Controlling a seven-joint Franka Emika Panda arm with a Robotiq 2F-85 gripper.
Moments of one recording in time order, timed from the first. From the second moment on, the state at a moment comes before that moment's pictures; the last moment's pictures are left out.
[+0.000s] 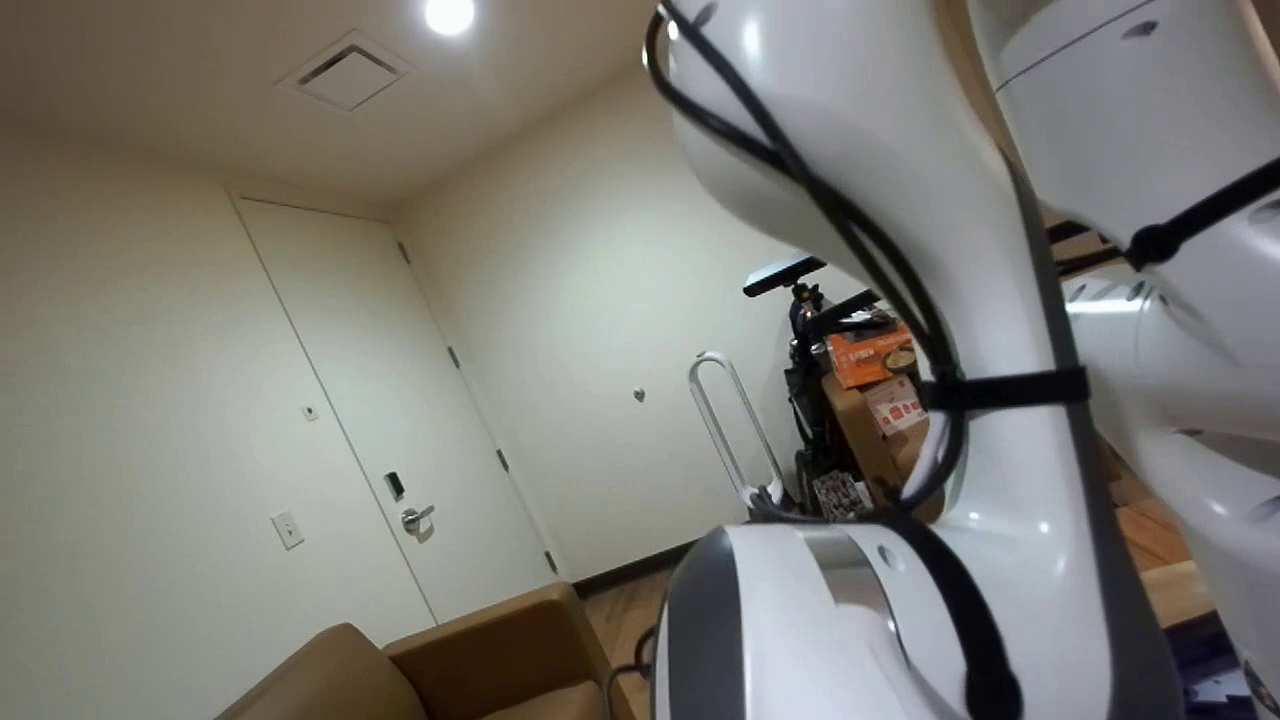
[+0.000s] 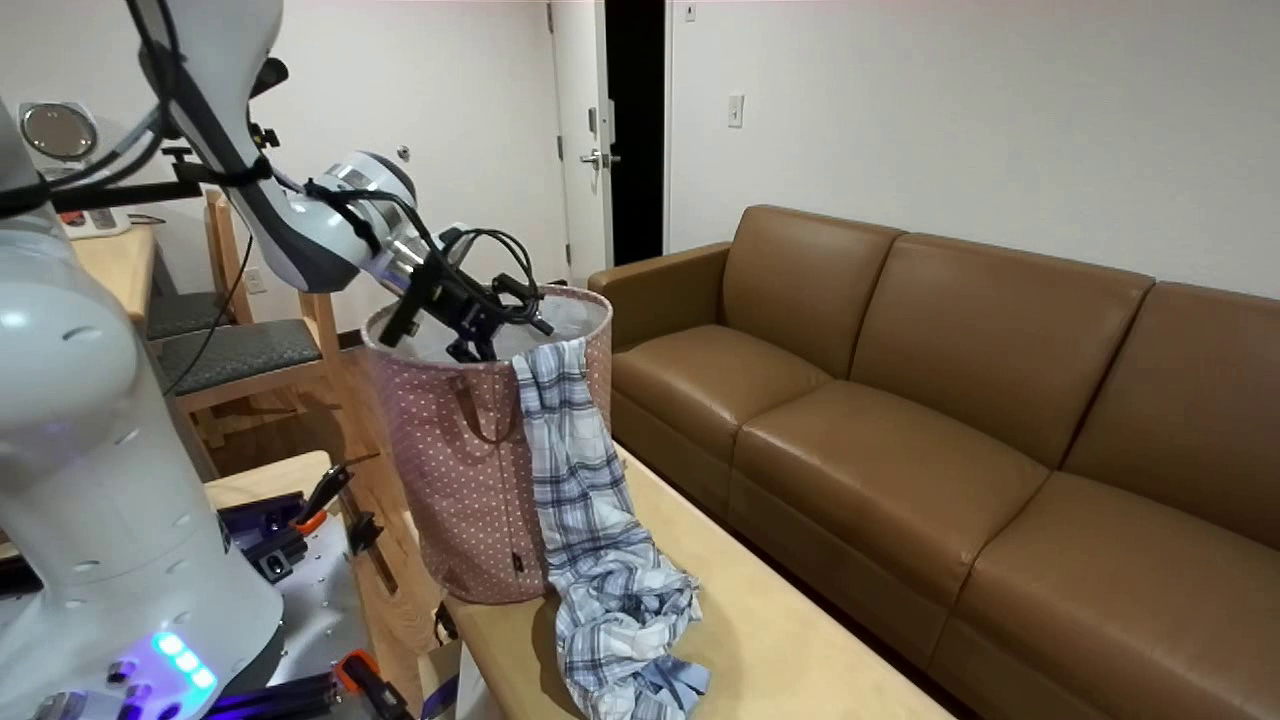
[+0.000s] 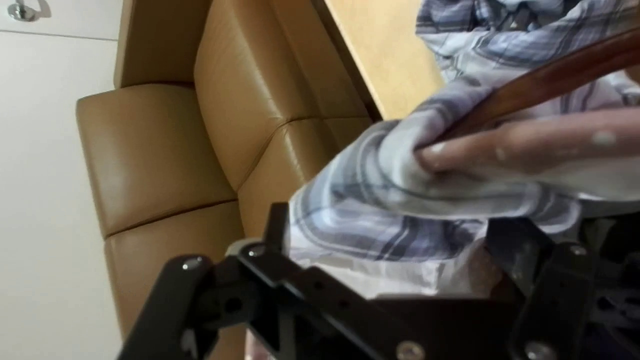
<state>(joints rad) 0.32 -0.01 0.35 -2.65 -1.35 2.22 0.86</state>
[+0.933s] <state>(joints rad) 0.33 0.29 0.34 -2.48 -1.35 2.08 0.49</state>
